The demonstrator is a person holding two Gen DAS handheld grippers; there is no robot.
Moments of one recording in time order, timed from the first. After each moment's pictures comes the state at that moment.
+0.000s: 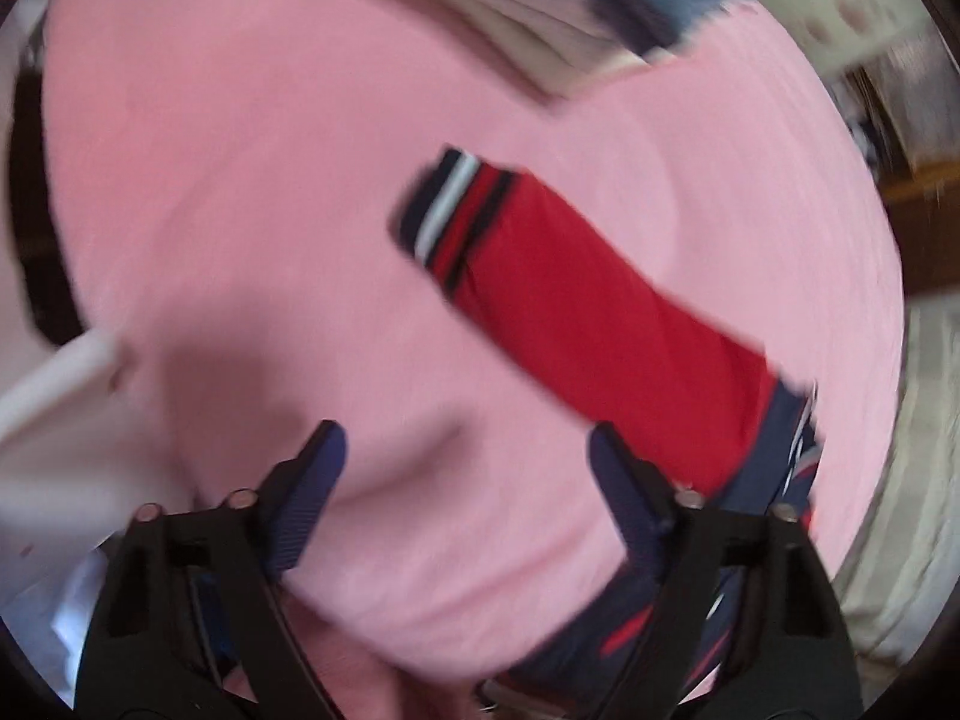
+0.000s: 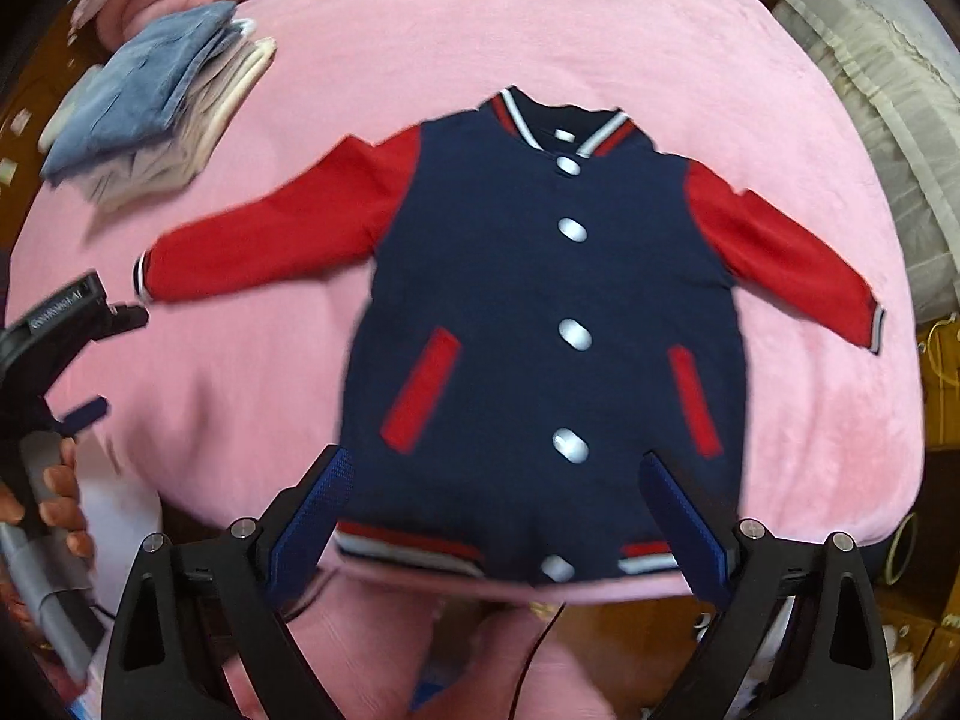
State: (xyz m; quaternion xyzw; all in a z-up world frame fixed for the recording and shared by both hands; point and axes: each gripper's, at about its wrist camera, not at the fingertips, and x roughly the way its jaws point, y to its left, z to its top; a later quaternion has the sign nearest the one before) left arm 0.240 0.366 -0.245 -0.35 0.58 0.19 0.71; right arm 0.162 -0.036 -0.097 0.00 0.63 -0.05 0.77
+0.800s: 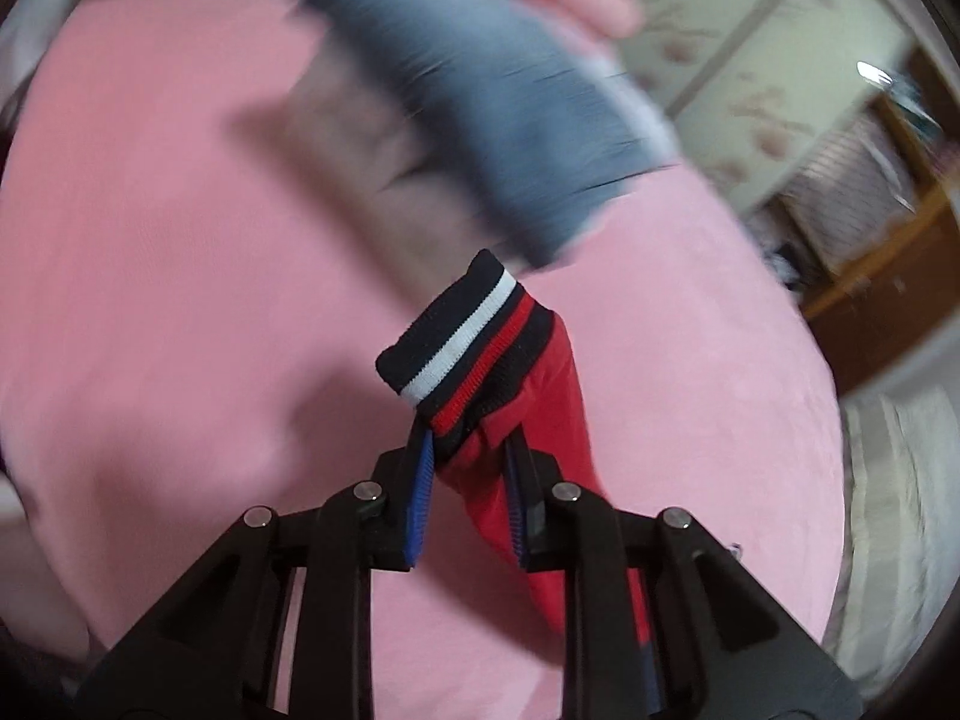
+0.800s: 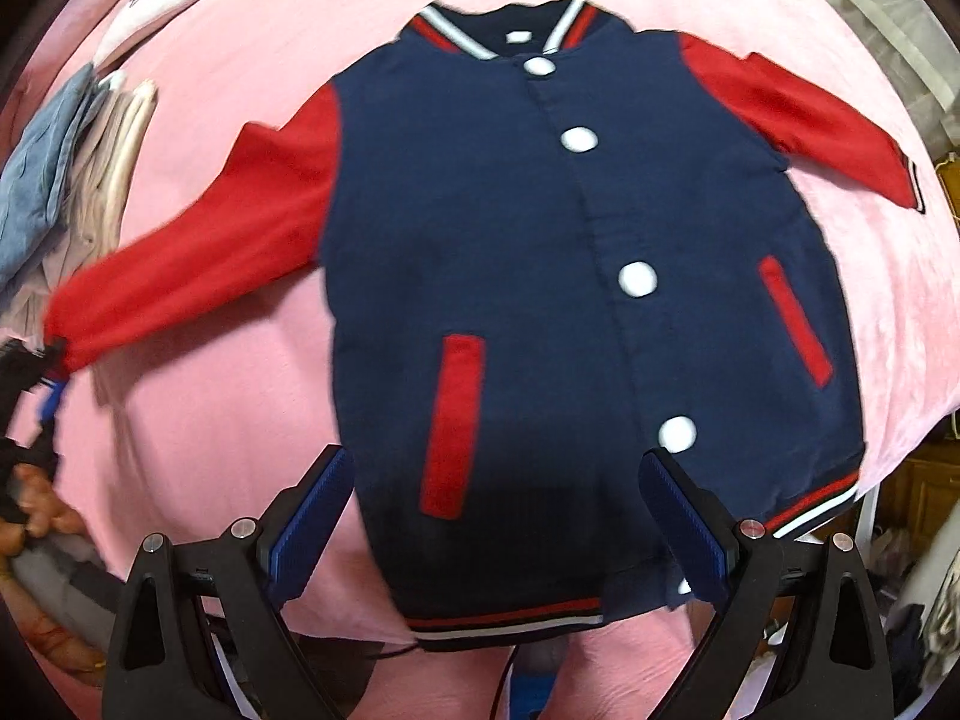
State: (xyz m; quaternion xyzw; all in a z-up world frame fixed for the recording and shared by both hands) left arm 0.303 0.345 -0.205 -0.33 0.36 0.17 0.86; right arm 0.300 0.027 -0.242 0.12 0.65 -0.14 0.73
